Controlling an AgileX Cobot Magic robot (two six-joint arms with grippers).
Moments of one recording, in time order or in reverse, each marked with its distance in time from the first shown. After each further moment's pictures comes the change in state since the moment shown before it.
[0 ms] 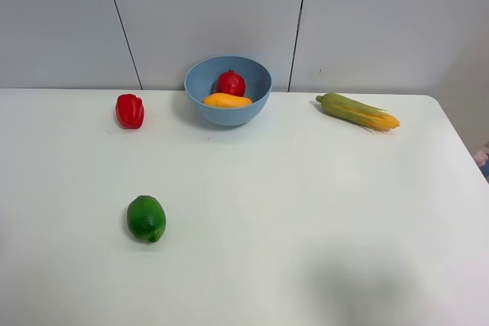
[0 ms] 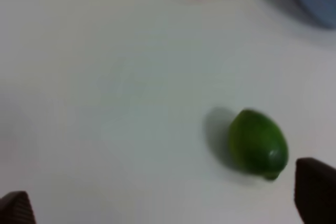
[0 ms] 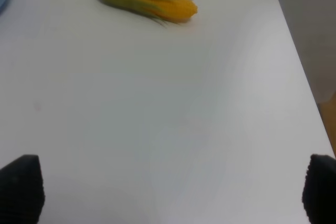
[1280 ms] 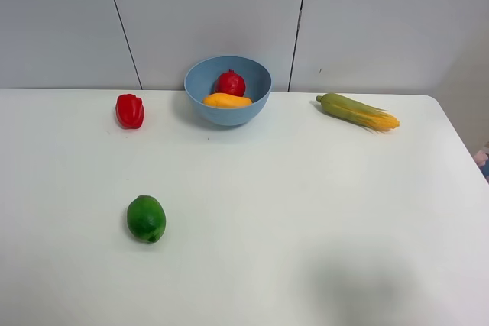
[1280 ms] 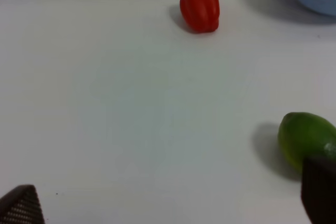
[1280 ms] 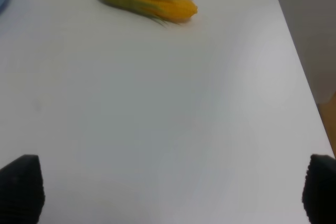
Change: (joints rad) left arm -0.030 -0.446 0.135 0.070 -0.043 0.272; right arm 0.000 0.000 0.000 0.000 0.000 -0.003
